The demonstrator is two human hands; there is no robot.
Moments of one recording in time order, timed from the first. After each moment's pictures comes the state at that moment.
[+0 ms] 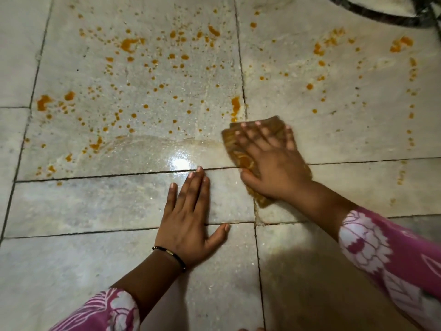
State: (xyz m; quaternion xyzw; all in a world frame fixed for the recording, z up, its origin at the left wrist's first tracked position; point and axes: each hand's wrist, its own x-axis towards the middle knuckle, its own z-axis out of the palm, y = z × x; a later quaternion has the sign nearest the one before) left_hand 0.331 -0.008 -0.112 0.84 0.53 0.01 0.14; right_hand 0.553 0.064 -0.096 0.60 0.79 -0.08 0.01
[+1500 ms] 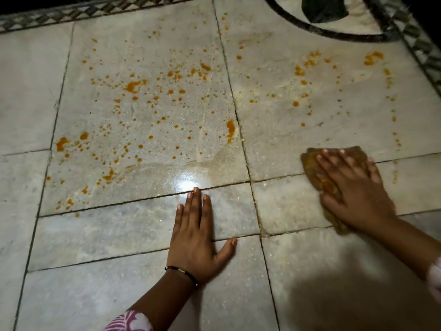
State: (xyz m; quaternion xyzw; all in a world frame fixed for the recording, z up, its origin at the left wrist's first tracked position) left_hand 0.330 -0.010 -0.112 0.83 0.54 0.01 0.14; right_hand 0.670 -0.014 -0.094 0.73 0.68 -0.08 0.02
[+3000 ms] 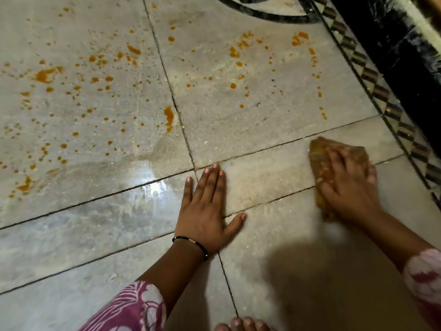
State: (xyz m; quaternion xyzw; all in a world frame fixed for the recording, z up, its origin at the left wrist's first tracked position) left_hand 0.436 -0.007 -0.119 0.89 0.42 0.01 0.15; right_hand 0.730 -0.089 -0.090 0.85 0.52 -0.08 0.06
